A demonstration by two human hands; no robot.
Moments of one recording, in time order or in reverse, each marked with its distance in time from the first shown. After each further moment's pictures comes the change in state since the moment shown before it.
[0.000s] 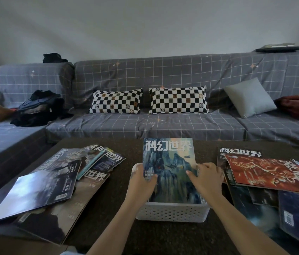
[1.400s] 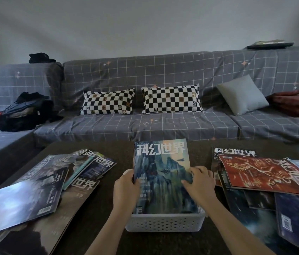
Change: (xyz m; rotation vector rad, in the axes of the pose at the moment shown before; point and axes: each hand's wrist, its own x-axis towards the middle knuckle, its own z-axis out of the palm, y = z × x) left_hand 0.025 -0.012 0.006 0.174 0.190 0.049; right_hand 0.010 0.006 0.005 0.050 -0.115 -0.006
